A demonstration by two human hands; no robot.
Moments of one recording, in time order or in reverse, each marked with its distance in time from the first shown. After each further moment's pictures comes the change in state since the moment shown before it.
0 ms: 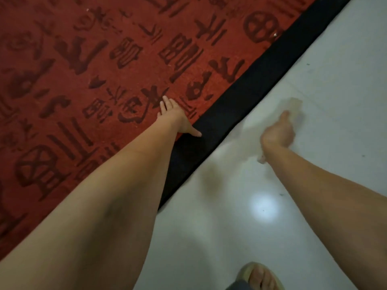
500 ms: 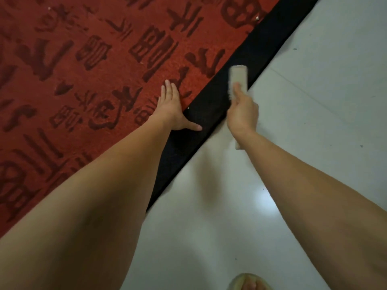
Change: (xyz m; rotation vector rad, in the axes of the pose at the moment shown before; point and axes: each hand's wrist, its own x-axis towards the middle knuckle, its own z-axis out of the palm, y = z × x) left_hand 0.033 0.041 0.017 0.000 0.166 0.228; right_hand 0.019 -0.025 0.023 -0.050 -0.230 -0.232
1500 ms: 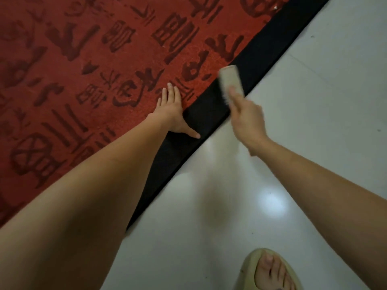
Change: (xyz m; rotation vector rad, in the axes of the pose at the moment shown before) left_hand -0.051 -0.055 0.015 0.161 -0.058 0.026; right_hand -0.076 0.004 0.009 -0.181 -0.100 -0.335
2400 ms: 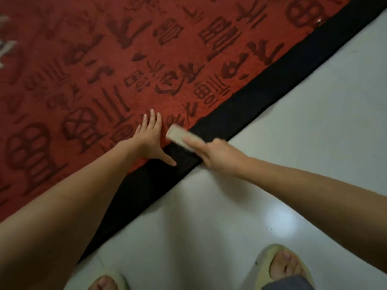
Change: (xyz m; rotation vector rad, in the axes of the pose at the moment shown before) left_hand -0.105 -0.118 0.050 -0.036 -0.082 -0.174; right_hand -0.074 -0.069 0.062 -0.262 -0.594 -0.582
